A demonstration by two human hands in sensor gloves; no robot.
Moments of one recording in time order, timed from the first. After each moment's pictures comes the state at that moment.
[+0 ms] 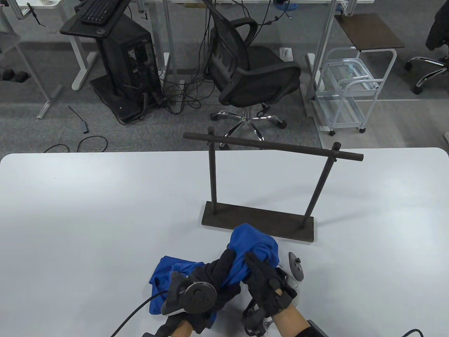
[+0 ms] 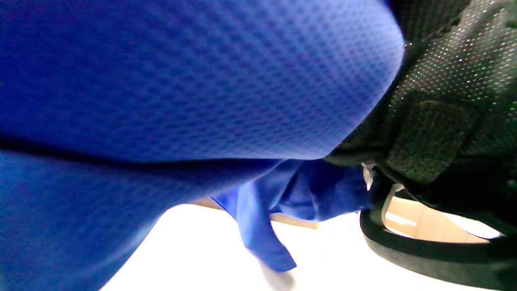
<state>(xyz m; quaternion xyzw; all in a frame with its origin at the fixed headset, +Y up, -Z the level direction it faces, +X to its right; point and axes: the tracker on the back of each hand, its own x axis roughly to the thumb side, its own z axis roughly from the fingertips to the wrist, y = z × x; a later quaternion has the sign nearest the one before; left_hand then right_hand) -0.095 -0.717 -0.245 0.10 -0.32 0.22 0.91 0.094 -0.767 -0.282 0.14 0.16 0.50 0.84</state>
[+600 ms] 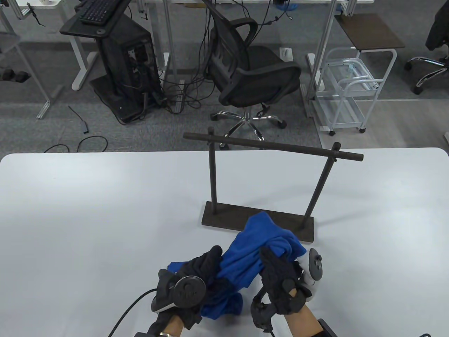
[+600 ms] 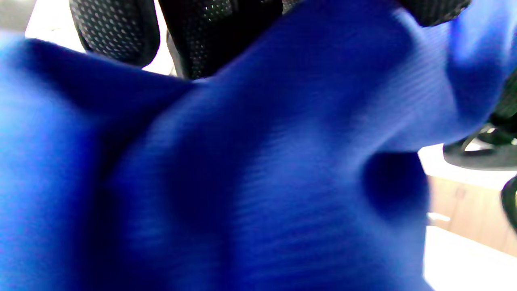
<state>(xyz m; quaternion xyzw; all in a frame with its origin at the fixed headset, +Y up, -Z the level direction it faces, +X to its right) -0.123 -0.729 -0.259 0.07 -0.28 0.19 0.94 0.122 -0.718 -0.281 0.20 0.05 0.53 0.82</state>
